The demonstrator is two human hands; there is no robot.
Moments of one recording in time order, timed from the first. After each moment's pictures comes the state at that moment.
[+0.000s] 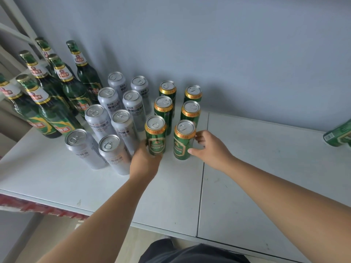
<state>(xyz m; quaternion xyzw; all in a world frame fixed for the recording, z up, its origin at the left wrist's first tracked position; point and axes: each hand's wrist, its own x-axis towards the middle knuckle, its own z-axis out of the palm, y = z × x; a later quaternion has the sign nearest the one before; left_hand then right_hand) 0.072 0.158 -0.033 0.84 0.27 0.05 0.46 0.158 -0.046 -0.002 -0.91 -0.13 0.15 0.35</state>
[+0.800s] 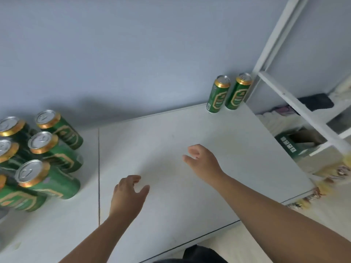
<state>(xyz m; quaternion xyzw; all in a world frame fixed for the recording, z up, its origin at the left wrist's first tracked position) 0.090 -0.093 -0.067 0.93 0.07 -0.12 0.35 0.117 -0.352 -0.042 -0.87 0.17 0.05 0.47</state>
